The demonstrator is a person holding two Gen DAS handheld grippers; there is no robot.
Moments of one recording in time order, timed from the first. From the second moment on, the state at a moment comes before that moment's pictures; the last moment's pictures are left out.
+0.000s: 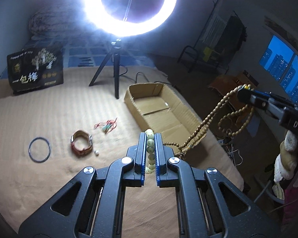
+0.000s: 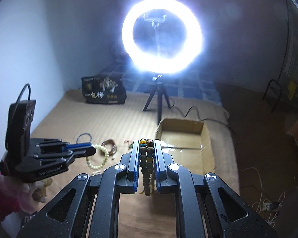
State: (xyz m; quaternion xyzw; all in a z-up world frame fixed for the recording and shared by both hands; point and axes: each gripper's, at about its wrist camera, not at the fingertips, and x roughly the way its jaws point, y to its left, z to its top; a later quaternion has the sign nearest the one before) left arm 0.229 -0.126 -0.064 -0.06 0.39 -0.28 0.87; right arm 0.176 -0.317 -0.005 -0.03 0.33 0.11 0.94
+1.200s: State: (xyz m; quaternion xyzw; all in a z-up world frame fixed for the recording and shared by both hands) left arm 0.326 -0.241 -0.139 -0.04 0.45 -0.30 0.84; right arm 0.254 -0.410 -0.103 0.02 0.40 0.04 0.92
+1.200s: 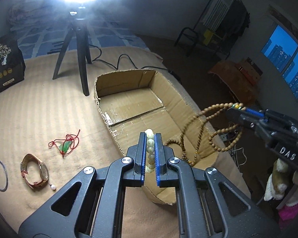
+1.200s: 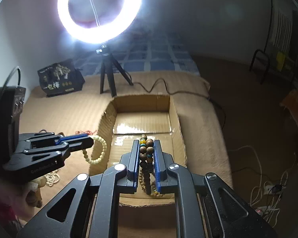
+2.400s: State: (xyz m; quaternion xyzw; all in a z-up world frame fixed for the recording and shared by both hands) left arm 0.308 -0.214 -0.126 0.00 0.43 -0.26 0.86; right arm 0.243 -0.403 -0.117 0.05 0.41 0.03 0.91
